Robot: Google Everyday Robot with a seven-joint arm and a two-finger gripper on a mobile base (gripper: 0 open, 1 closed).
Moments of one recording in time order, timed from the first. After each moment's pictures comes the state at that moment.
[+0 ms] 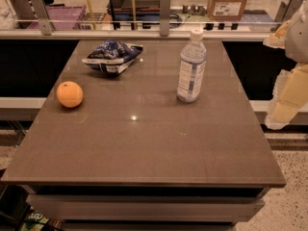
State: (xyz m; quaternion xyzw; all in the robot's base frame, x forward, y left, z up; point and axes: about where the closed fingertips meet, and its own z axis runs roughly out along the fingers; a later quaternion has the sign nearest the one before) arm 0.438 -0.214 0.986 -0.60 0.78 -0.05 0.17
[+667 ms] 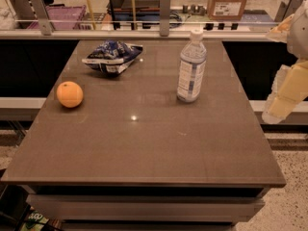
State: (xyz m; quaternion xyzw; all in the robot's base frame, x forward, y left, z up) arm 0.445 -0.212 0.994 -0.59 0.78 -0.05 0.20
